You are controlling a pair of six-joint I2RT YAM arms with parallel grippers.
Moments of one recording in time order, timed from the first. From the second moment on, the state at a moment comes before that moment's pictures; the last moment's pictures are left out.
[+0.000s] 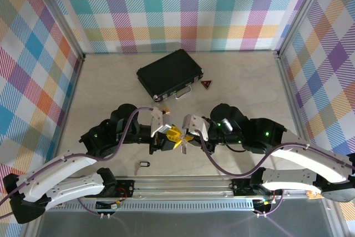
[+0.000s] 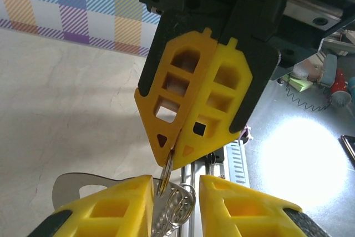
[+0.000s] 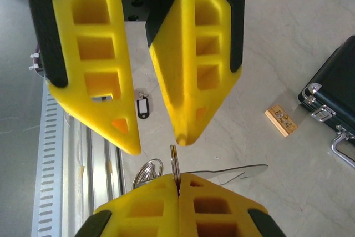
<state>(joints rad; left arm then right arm) -0.93 0.87 0.90 -0.37 0.57 0.03 1.18 1.02 1.21 -0.83 -0.11 -0.22</state>
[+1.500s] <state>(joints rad) -0.94 0.71 0.74 -0.02 0.59 -0.08 1.19 0.78 1.05 -0.58 -0.18 -0.12</state>
